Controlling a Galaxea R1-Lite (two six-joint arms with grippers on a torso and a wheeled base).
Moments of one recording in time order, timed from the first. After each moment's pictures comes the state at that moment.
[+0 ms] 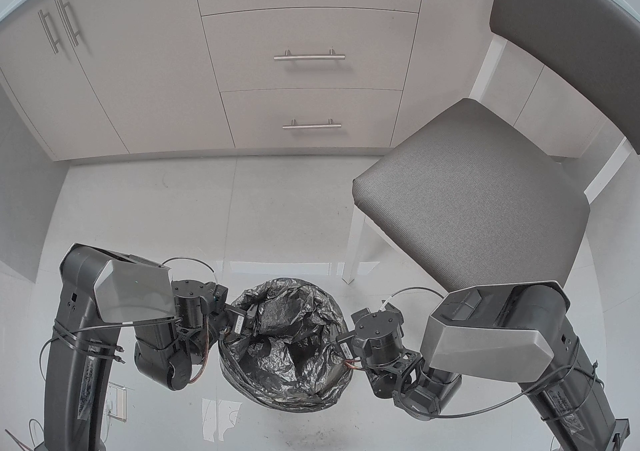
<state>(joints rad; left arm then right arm) -0.31 2.59 -0.70 -1.53 0.12 0.21 0.77 2.62 -0.95 -1.32 -0.60 -0.12</state>
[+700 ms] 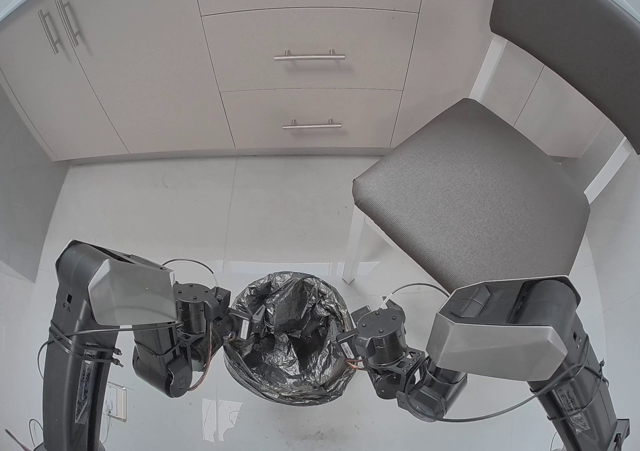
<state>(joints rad) -0.36 2.54 -0.63 -1.53 0.12 0.11 0.78 2.58 -0.92 -1.32 -0.60 -0.15</state>
